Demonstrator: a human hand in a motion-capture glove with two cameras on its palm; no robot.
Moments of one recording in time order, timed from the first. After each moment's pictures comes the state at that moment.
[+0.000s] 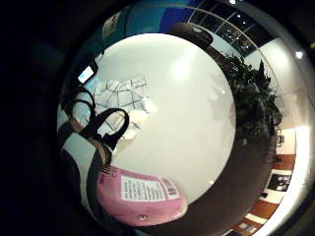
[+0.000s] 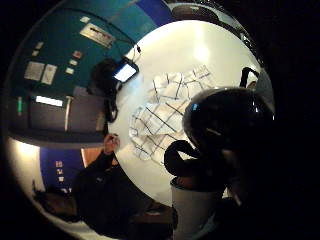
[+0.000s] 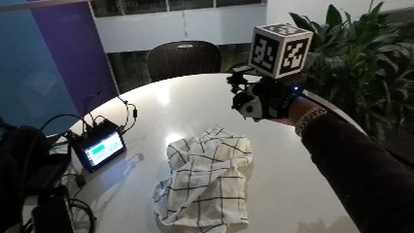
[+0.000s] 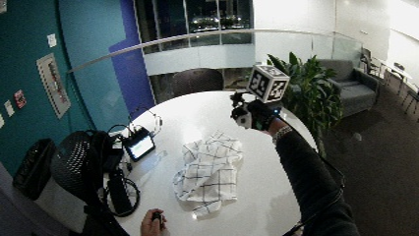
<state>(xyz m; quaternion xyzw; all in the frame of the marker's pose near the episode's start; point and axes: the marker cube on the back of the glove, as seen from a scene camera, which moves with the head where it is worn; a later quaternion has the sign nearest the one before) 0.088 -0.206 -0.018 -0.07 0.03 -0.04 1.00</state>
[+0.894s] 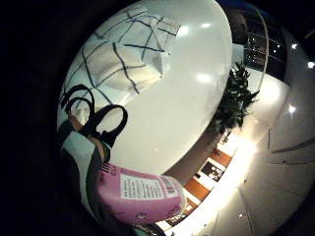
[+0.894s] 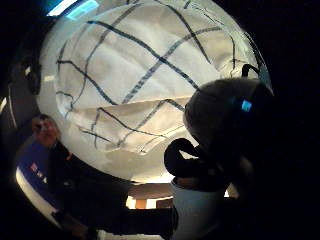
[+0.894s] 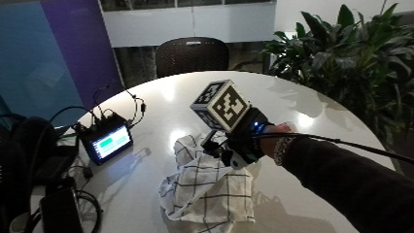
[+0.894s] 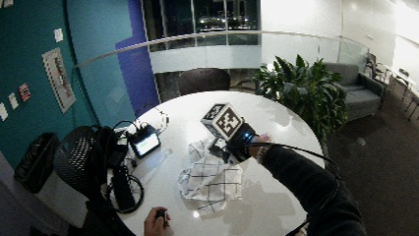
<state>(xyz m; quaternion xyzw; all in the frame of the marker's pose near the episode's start) 0.026 -0.172 0.072 -0.29 0.29 -0.13 0.90</state>
